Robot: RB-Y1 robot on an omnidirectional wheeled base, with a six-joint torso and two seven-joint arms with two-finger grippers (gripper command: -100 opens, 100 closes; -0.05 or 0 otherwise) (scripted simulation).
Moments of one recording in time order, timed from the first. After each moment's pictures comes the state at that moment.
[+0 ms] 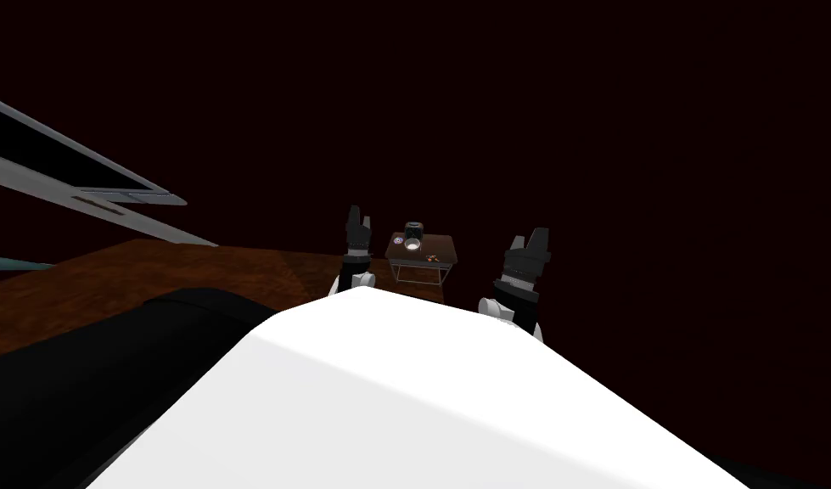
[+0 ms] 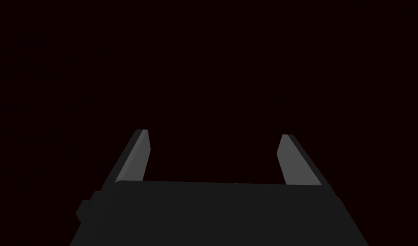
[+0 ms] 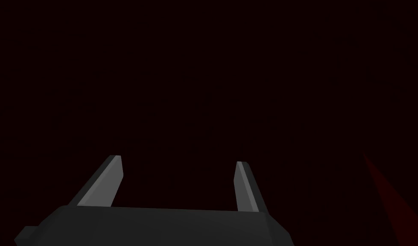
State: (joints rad) left arm 0.49 0.02 0.00 -2.26 0.00 -0.47 -0.15; right arm 0.49 0.02 -0.03 -2.25 0.03 -0.47 0.17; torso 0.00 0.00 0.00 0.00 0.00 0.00
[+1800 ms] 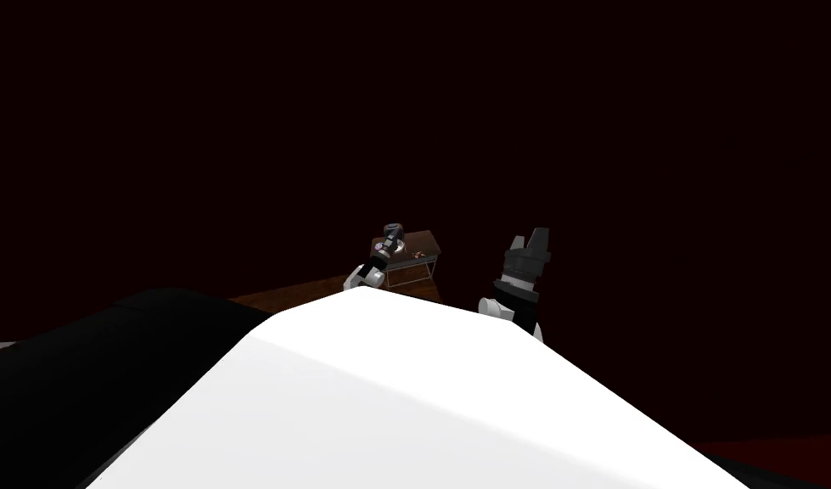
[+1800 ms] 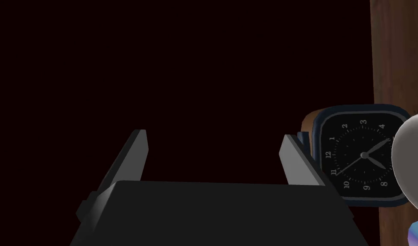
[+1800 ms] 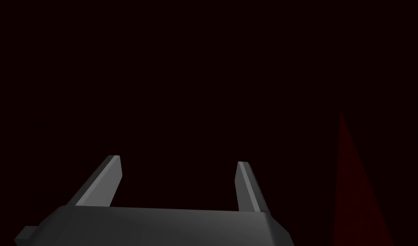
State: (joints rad) left arm 0.28 0.29 -0.20 -1.95 0.14 -0.05 -0.04; right arm 0.49 0.02 -0.03 -2.25 0.03 -0.47 0.17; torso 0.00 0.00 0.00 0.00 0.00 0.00
